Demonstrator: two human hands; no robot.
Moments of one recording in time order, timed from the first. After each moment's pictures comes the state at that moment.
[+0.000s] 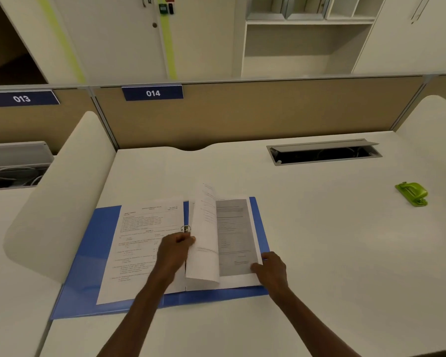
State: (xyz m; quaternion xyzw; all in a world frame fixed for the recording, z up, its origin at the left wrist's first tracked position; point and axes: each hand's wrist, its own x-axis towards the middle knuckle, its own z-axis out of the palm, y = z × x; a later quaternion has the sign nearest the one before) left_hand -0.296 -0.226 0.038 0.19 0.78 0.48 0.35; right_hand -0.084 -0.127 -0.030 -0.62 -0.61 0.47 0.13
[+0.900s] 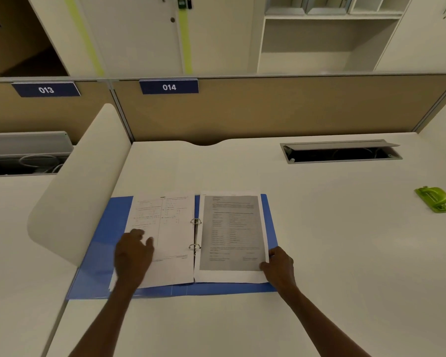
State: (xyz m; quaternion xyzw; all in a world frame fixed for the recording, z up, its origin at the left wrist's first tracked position) left_hand -0.372 -0.299 0.004 0.25 0.93 0.28 0.04; right_hand -0.084 -0.119 -0.046 -0.60 -0.69 0.39 0.11
